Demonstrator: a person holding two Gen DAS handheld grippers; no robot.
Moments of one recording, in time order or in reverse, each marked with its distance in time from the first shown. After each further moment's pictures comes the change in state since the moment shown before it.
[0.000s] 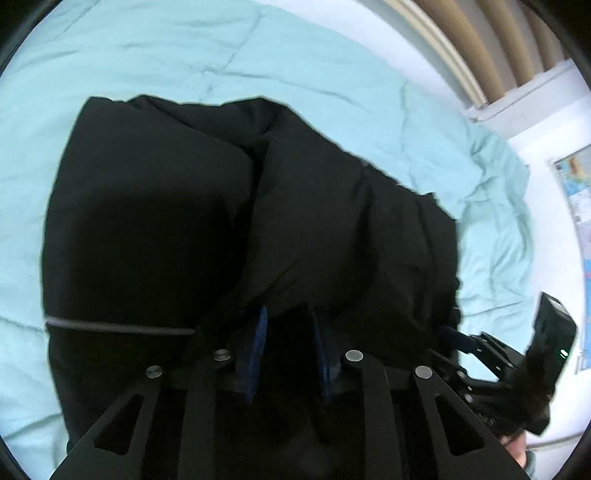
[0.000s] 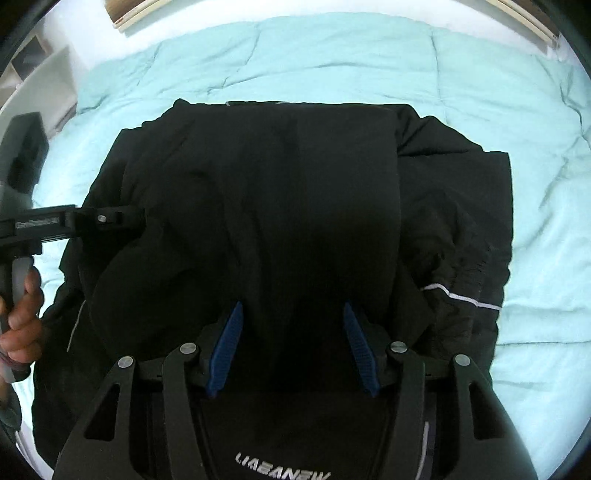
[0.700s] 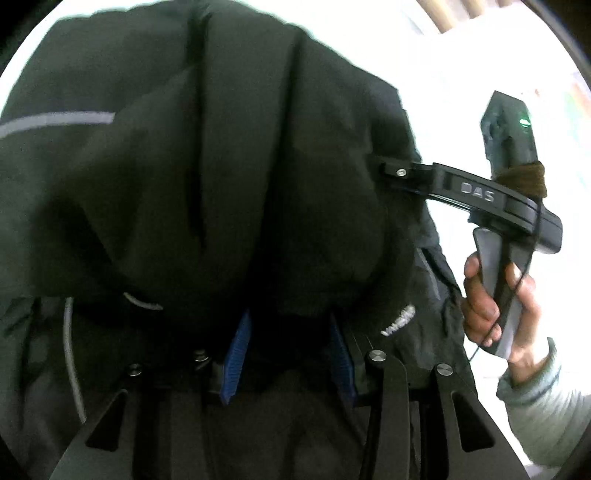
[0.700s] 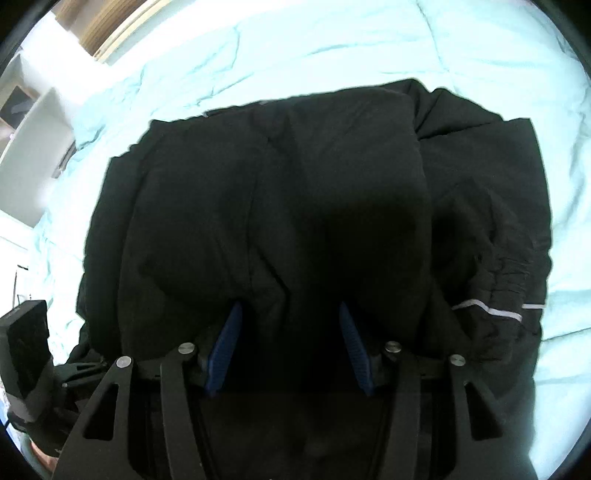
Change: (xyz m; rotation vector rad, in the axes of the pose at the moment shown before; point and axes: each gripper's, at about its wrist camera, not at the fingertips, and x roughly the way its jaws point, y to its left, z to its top) left arm 0.011 -0.032 -0.096 0.168 0.173 -0.107; right arm 0.027 -0.018 0.012 0.140 0.012 0.130
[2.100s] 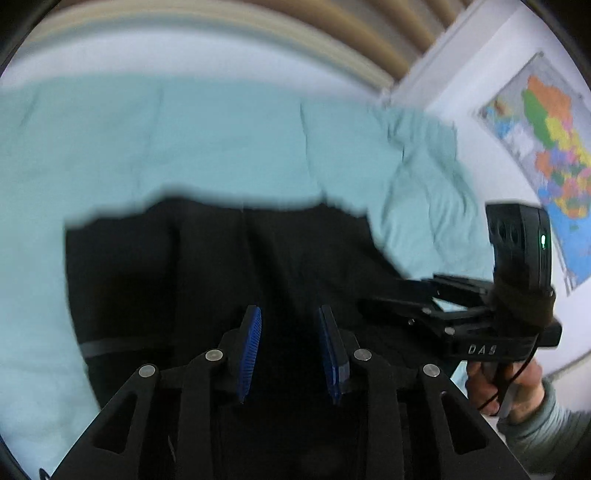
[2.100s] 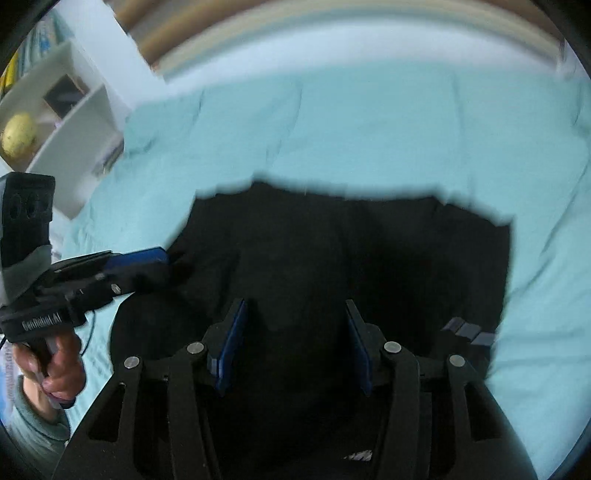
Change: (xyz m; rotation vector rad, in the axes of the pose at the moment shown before) left arm -0.082 -0.043 0.083 0.128 -0.190 0.054; right arm -0.069 0.074 0.028 -0.111 -0.052 0.063
